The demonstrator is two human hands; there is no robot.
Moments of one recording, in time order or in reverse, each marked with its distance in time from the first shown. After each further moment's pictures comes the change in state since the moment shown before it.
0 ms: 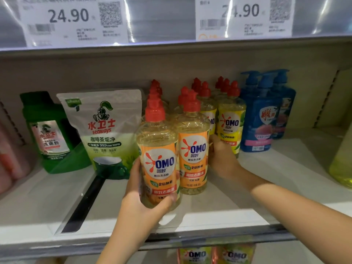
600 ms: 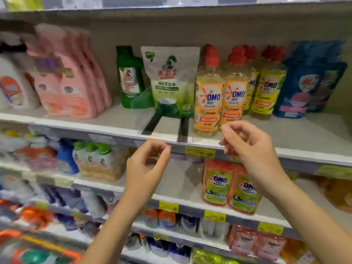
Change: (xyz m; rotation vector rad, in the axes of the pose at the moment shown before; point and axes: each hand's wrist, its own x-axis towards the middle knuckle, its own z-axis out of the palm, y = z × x) left_hand -0.154 0.047 -0.054 0.224 0.299 0.158; right_hand -0.216 -0.104 -0.046 0.819 -0.128 -0.074
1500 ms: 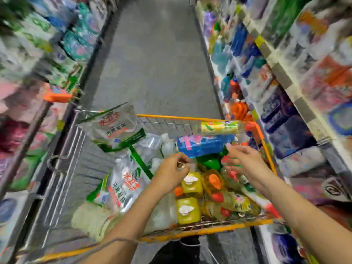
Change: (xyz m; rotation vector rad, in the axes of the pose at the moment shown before) left_hand -0.361 -0.091 -0.404 0.548 0.656 -1.095; right_hand -0.231 0.151 0.551 -0.084 -1.272 0.802
